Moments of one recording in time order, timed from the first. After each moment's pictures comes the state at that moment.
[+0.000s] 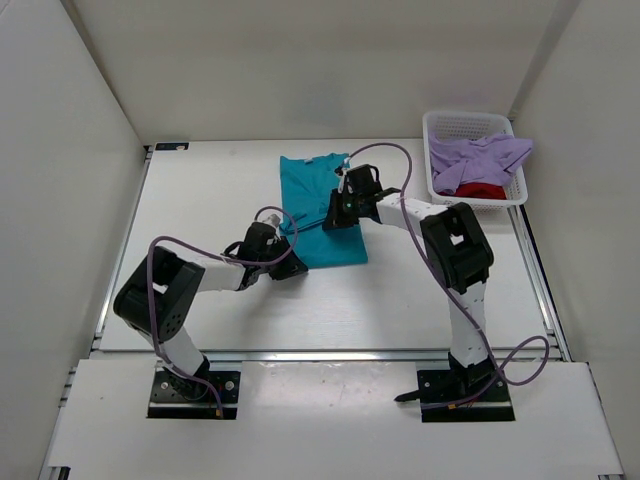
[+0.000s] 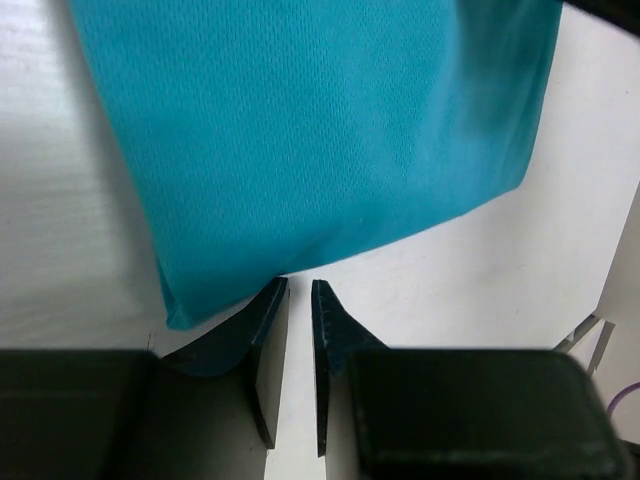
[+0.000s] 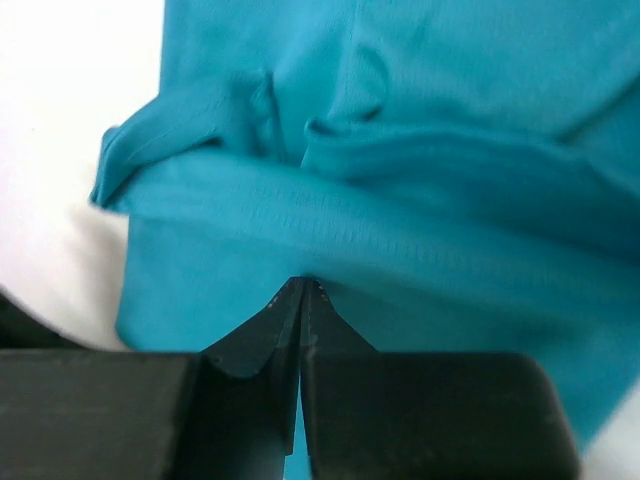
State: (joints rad) left arm -0.50 1.68 0.66 0.27 0.23 -0.83; right arm 0.48 2.11 1.46 -0.17 -0.40 0.41
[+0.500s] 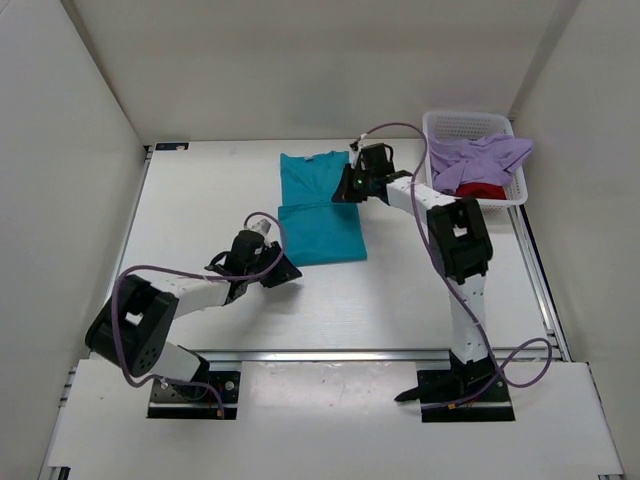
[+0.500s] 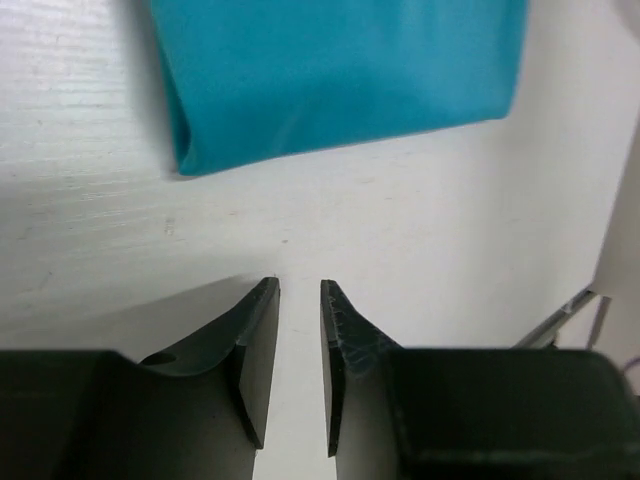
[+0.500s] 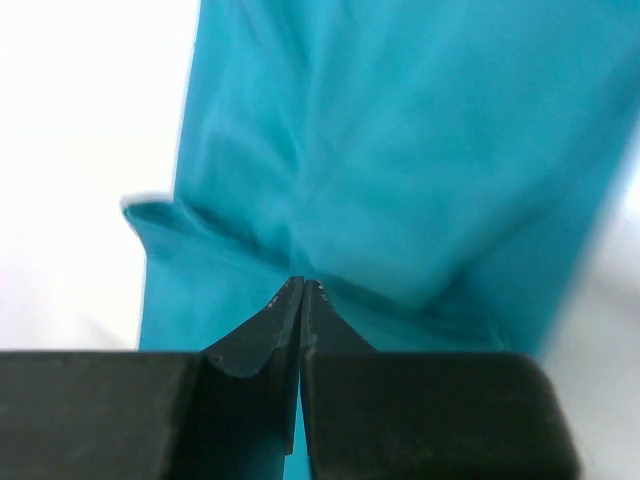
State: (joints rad) left arm -0.50 1.47 0.53 0.22 0.23 -0.83; right arm 0.40 2.29 1.80 -0.20 -0.40 0.42
